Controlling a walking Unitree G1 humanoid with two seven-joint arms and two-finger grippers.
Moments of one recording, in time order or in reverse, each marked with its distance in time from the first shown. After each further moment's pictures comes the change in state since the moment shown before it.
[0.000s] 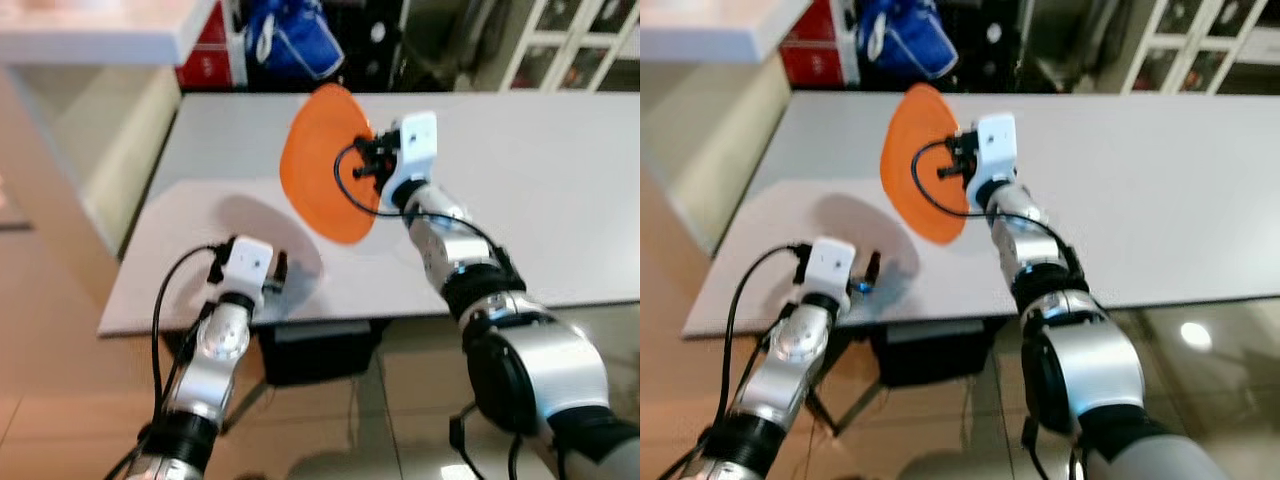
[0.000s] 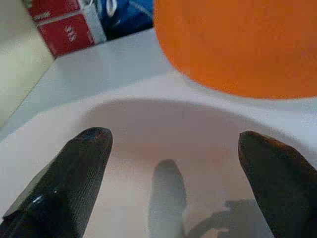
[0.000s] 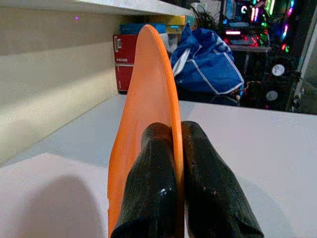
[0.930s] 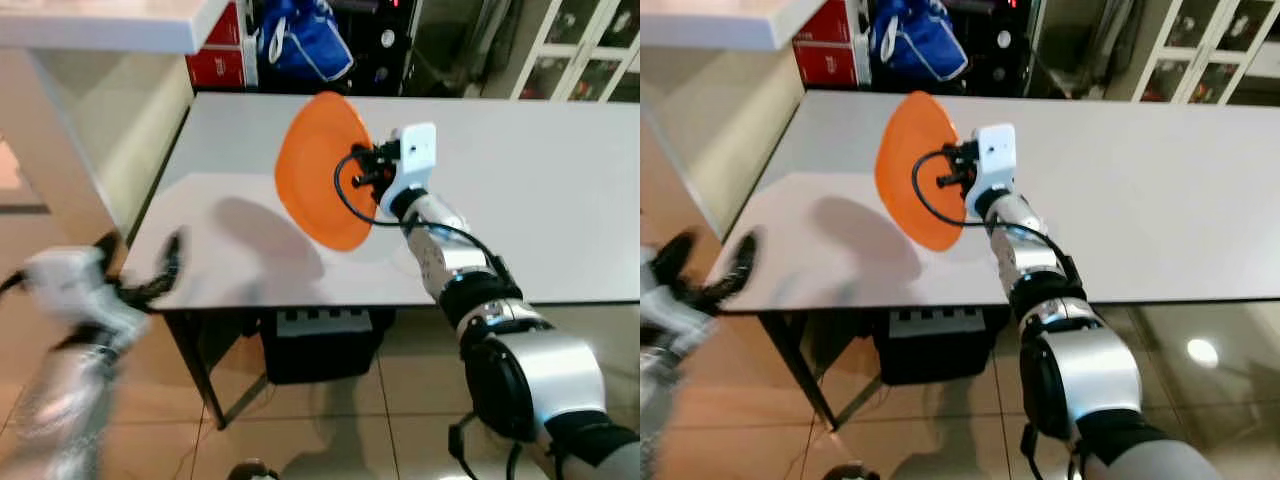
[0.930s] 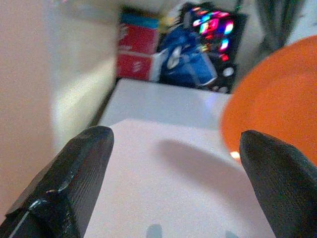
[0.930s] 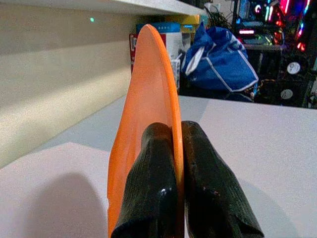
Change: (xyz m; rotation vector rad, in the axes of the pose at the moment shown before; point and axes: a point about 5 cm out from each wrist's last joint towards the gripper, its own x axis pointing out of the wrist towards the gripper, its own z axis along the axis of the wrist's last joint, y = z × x) left arm -0.107 0.110 0.033 -0.374 -0.130 0.108; right arm -0.007 0.000 -0.016 0.039 0.029 -0.013
